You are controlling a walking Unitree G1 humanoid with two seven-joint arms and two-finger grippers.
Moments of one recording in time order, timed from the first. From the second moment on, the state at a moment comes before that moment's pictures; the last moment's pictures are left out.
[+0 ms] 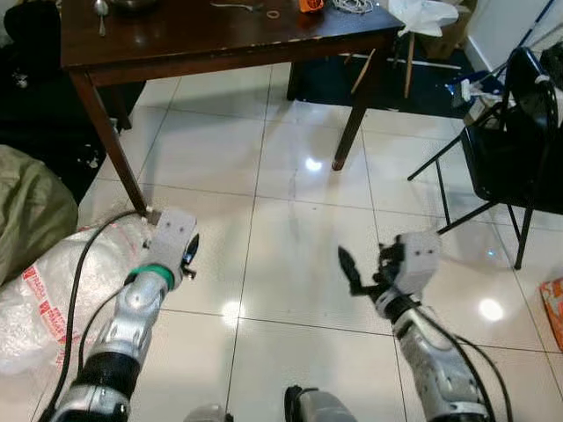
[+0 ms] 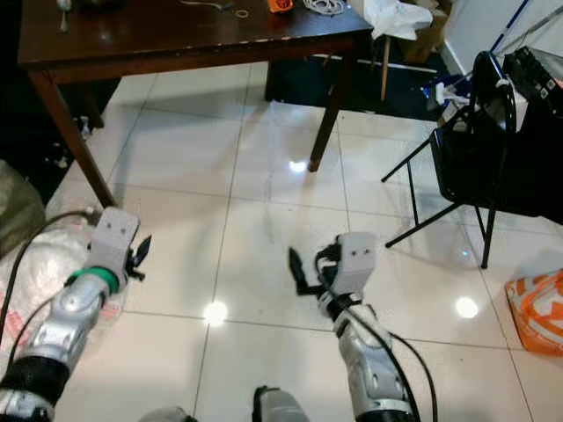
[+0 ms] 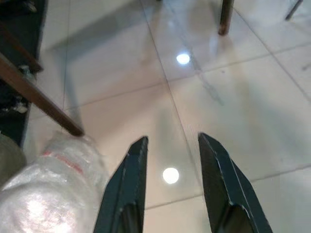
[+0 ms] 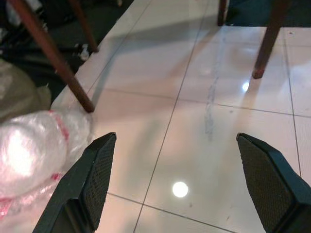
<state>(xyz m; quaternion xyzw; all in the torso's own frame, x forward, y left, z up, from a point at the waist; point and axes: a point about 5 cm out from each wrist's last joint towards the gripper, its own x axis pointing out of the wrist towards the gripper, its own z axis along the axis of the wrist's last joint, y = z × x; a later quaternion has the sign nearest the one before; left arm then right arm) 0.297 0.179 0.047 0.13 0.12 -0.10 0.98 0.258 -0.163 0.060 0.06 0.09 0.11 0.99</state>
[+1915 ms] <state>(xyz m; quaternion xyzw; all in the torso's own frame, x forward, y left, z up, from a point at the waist) 0.316 0.125 0.071 0.12 0.04 -0.18 0.98 0.255 -0.189 0.060 0.03 0.03 0.00 1.00</state>
